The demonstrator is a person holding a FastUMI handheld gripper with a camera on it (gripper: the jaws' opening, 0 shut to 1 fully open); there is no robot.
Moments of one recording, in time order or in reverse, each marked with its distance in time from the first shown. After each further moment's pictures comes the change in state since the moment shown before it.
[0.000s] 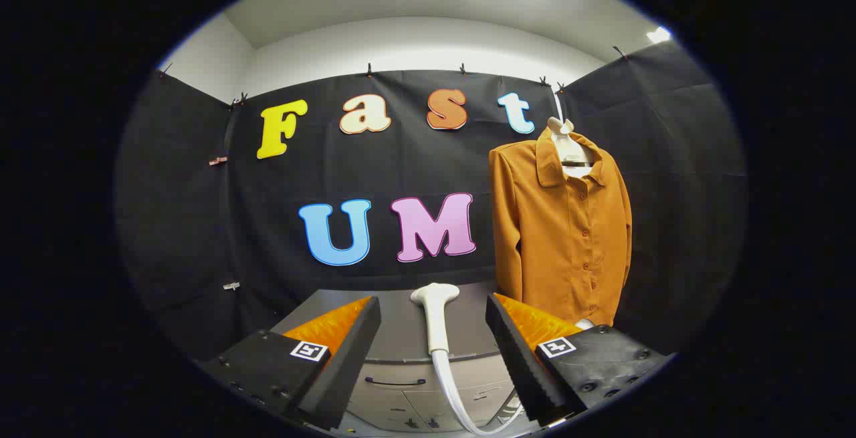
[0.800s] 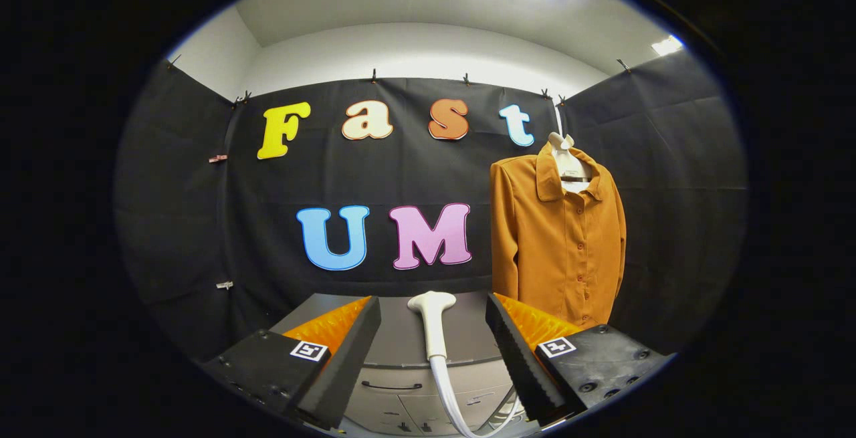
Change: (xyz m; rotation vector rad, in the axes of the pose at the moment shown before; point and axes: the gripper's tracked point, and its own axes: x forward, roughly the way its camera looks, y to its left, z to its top) arm -0.002 0.013 0.011 -0.035 -0.032 -0.012
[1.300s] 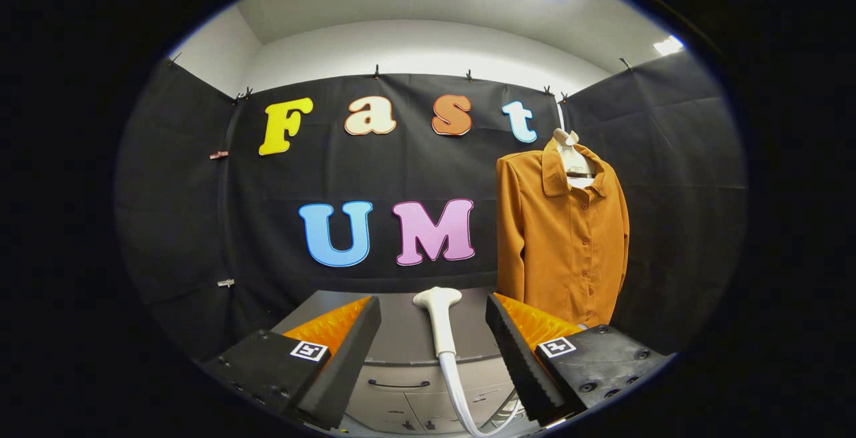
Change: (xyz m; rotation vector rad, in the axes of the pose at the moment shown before) arm 0.002 0.020 -0.008 -0.007 0.018 -0.008
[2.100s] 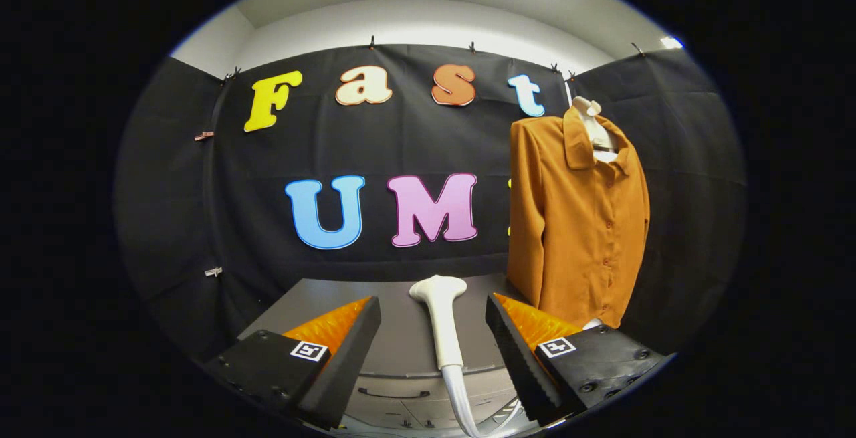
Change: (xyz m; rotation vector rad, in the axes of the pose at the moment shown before) arm 0.111 0.001 -0.048 -0.001 0.137 0.000
